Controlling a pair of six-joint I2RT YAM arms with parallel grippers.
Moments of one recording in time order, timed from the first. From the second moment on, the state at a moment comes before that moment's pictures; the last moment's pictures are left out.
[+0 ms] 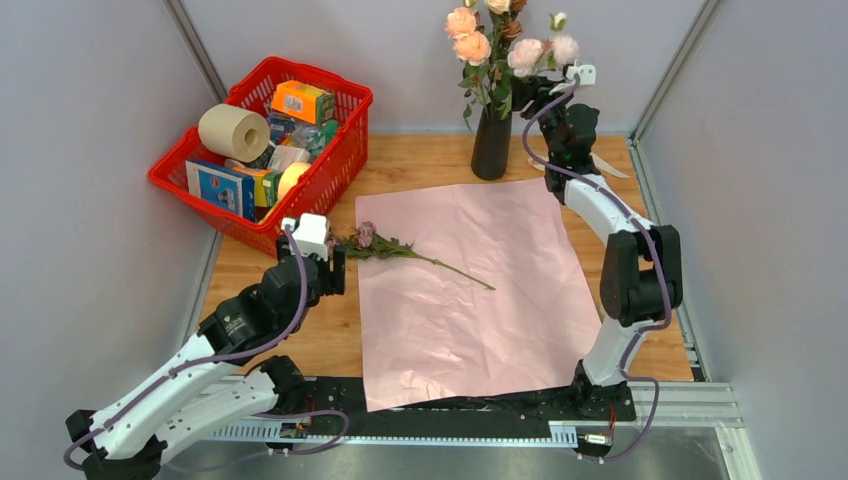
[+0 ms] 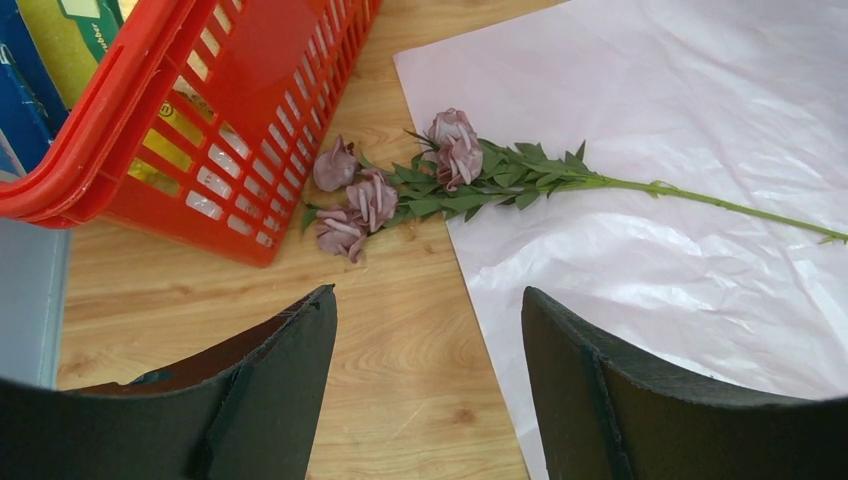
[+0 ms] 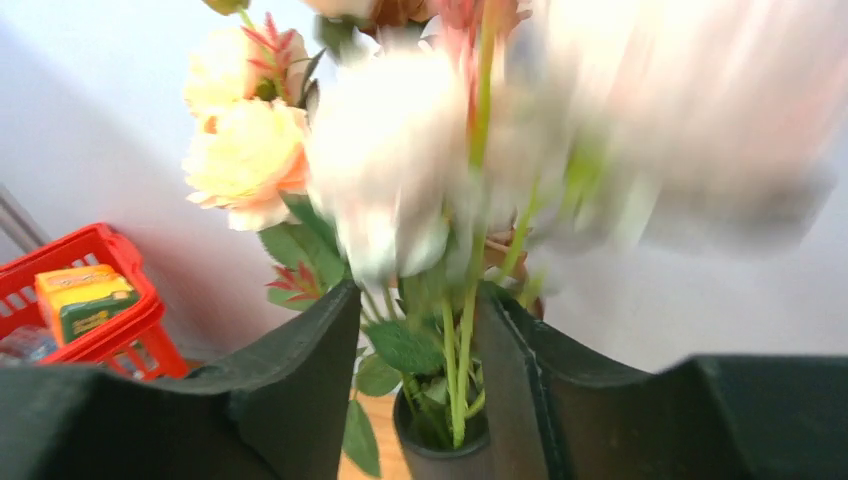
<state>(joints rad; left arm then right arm) -0.86 0.63 0.80 -0.65 -0.66 -0.25 0.17 1.84 1.41 0.76 -0.07 0.28</state>
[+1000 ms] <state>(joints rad) -0.86 0.54 0.80 -0.65 -0.65 -0.25 0.61 1.74 1.19 0.12 -0.31 0.11</state>
